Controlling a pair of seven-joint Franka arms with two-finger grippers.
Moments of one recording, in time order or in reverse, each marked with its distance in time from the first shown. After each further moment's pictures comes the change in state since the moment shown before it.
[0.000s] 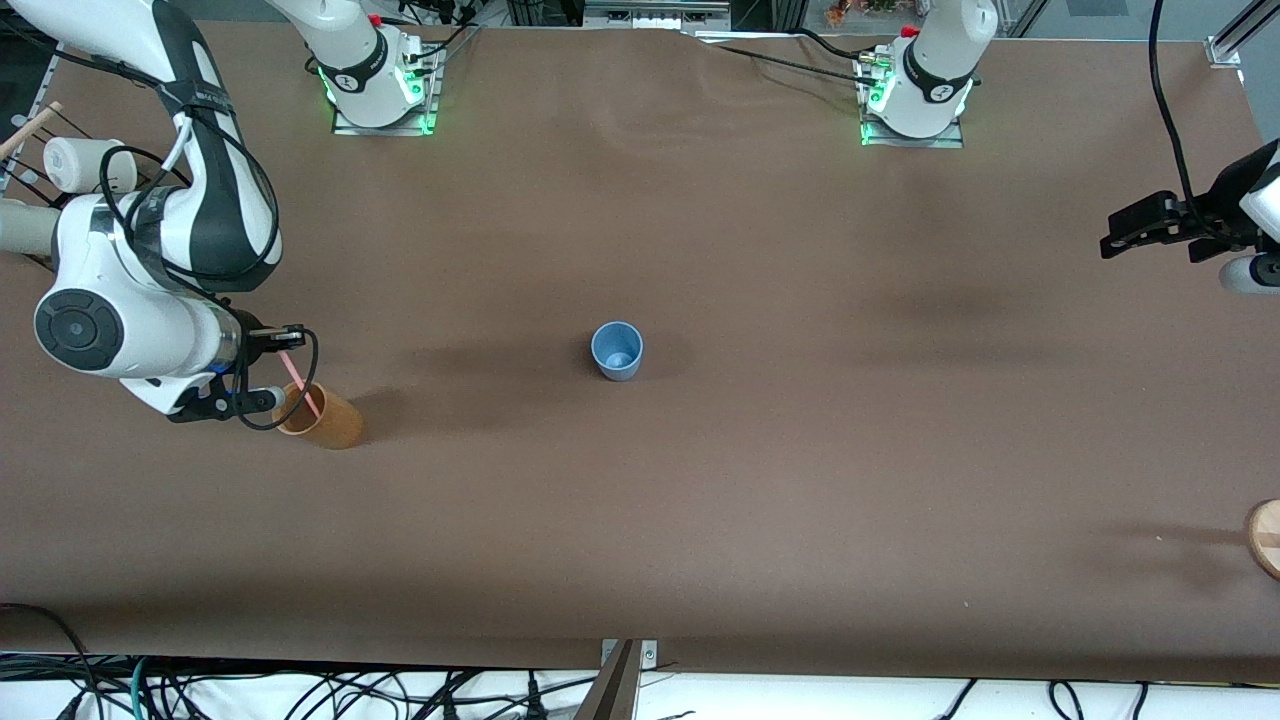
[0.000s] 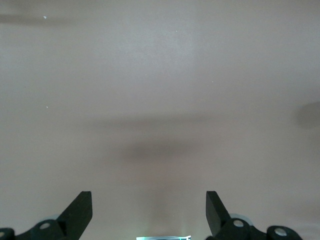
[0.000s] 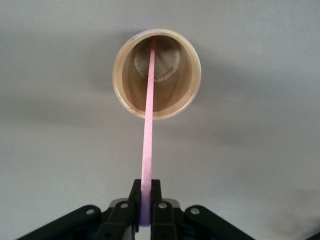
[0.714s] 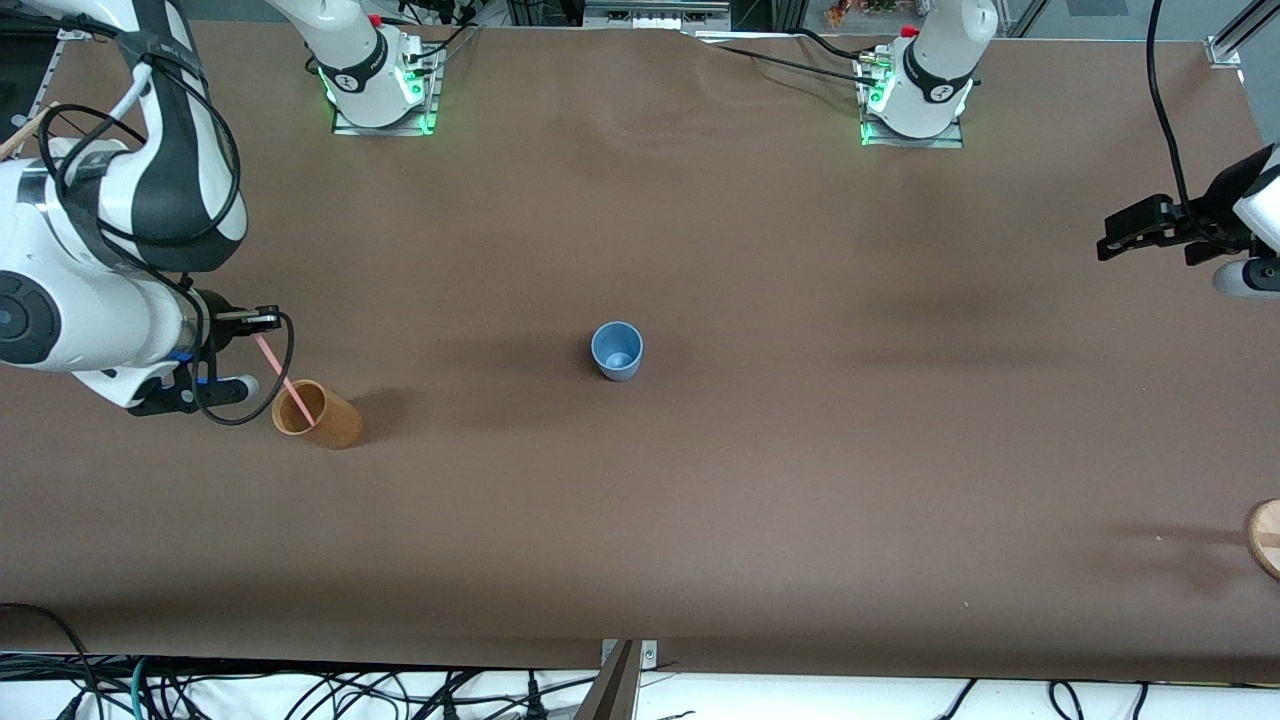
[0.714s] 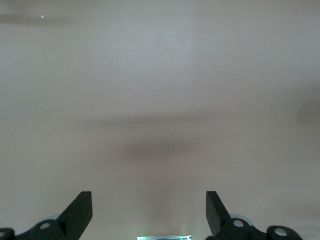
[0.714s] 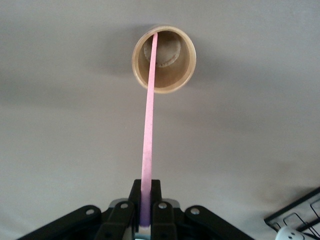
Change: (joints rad) left arm 0.000 0.006 -0.002 -0.001 0.000 0.000 0.006; right arm 0.021 0.004 0.007 0.228 0.000 -0.271 0.000
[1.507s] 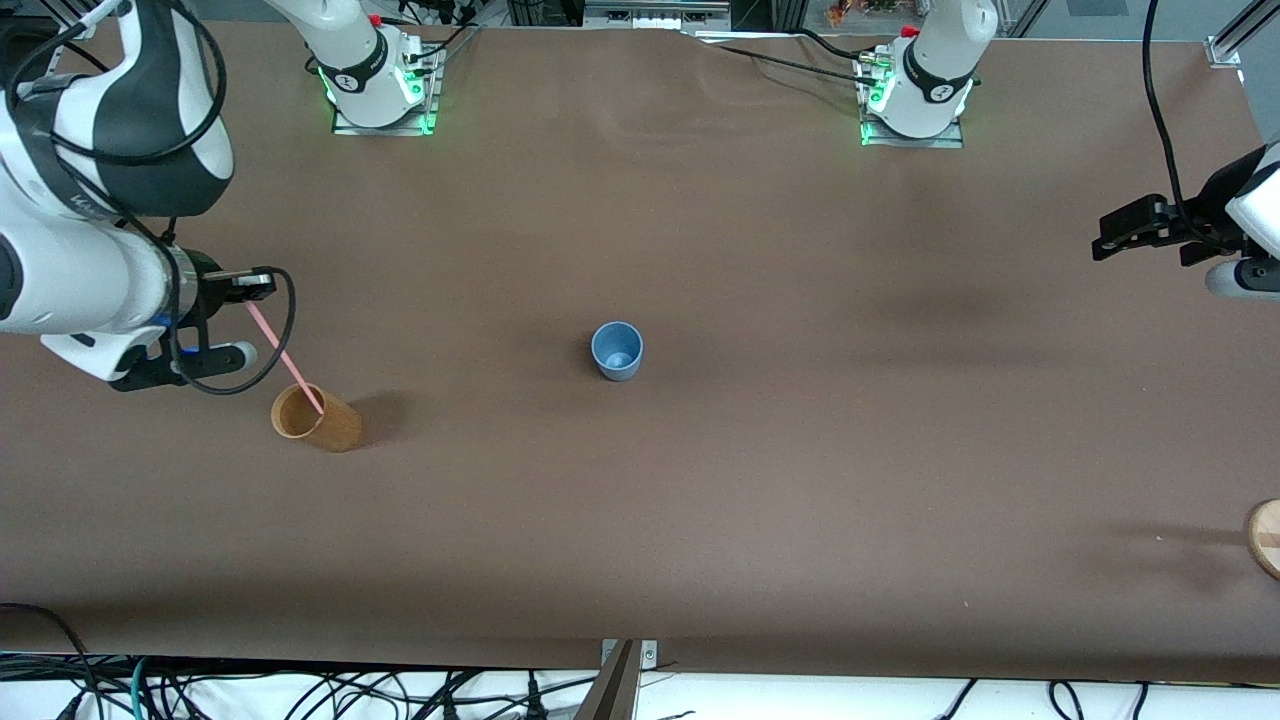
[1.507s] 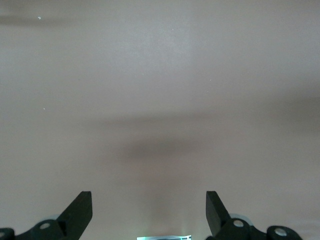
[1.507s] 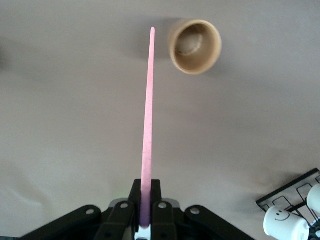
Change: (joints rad) left arm -0.002 0.000 -0.006 0.000 0.000 0.001 0.001; right arm 0.087 0.004 0.007 0.173 0.006 -0.178 0.008
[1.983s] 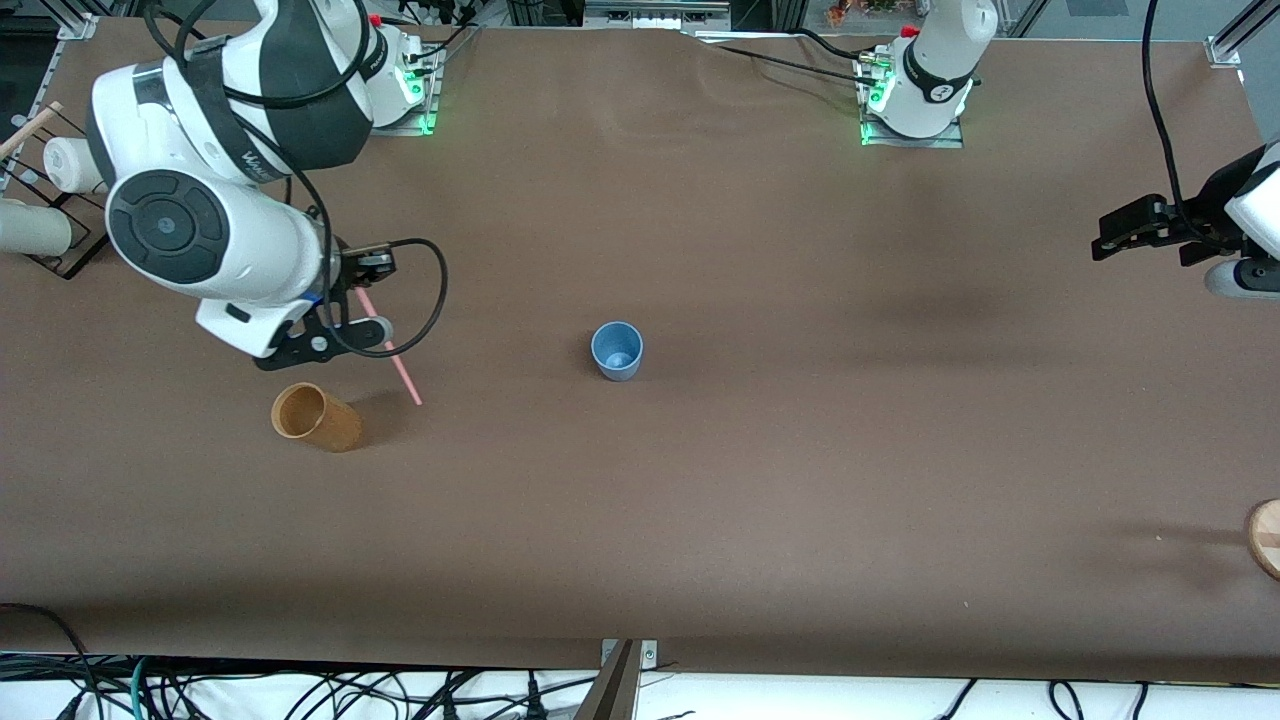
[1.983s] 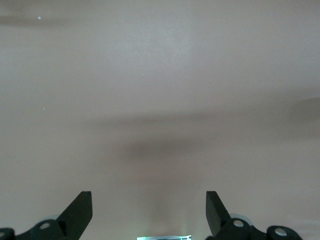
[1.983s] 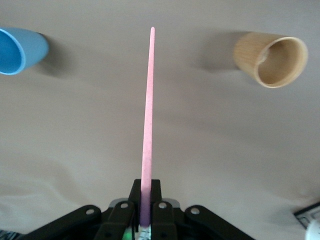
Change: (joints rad) left arm 0.000 0.000 0.000 0.000 0.000 0.000 0.000; right arm 0.164 0.043 0.001 0.058 0.109 0.002 0.154
